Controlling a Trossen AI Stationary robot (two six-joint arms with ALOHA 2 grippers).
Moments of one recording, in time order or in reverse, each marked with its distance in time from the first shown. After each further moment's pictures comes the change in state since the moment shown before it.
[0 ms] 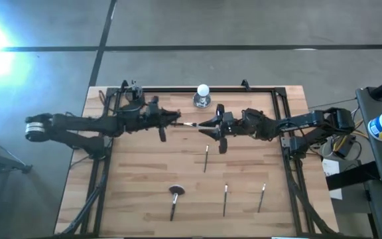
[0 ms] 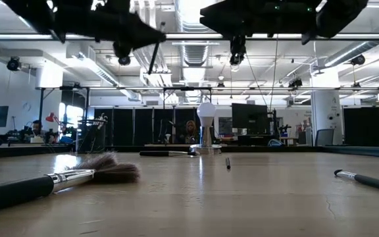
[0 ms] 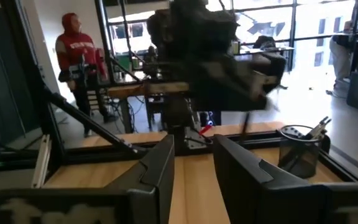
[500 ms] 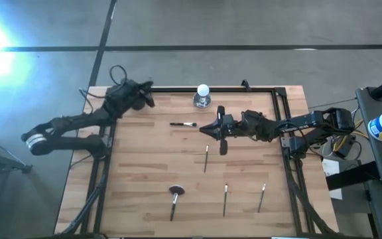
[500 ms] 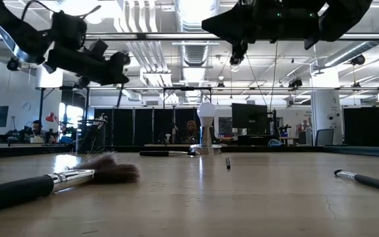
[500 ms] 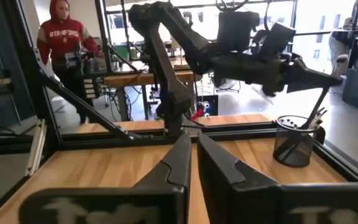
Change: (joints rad) left arm 0.568 -0.044 -0.189 0.132 -0.044 -0.007; right arm 0.000 0.002 -0.036 0.002 0.001 -0.035
